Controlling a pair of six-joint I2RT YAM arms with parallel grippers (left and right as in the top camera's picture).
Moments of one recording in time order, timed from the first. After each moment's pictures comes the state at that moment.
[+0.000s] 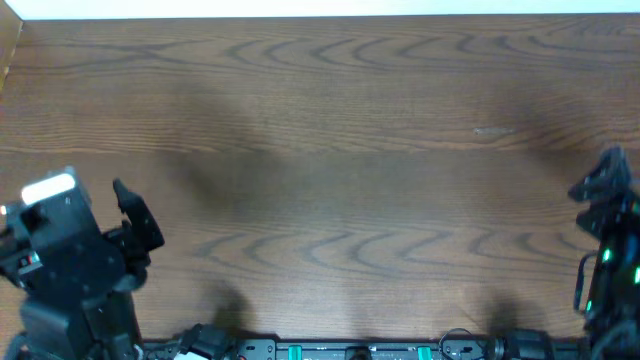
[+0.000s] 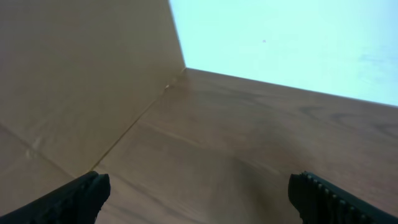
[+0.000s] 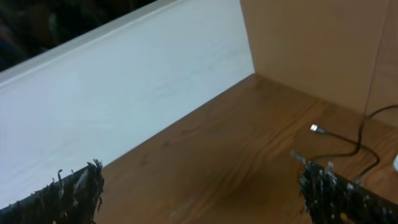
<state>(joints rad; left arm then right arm) -0.38 0.74 1.46 -1.25 -0.82 -0.27 -0.08 0.49 0.91 -0.59 0.37 0.42</state>
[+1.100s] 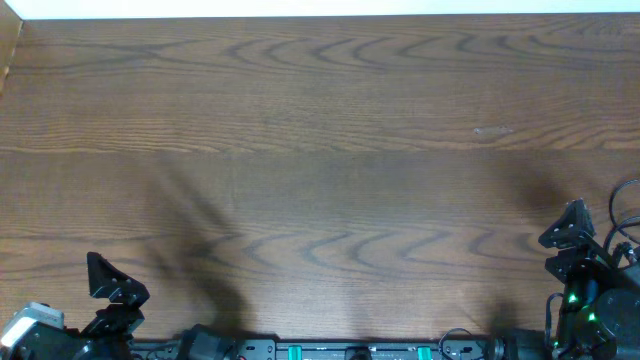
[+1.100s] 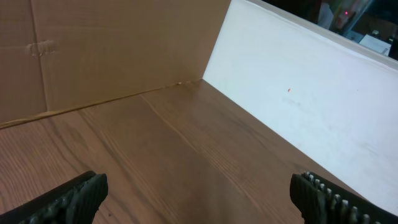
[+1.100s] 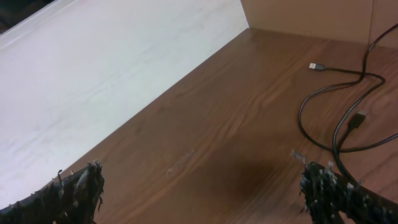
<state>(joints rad) -0.38 0.14 0.93 -1.10 -0.97 -0.61 -0.08 0.20 0.63 -0.69 0.34 0.57</state>
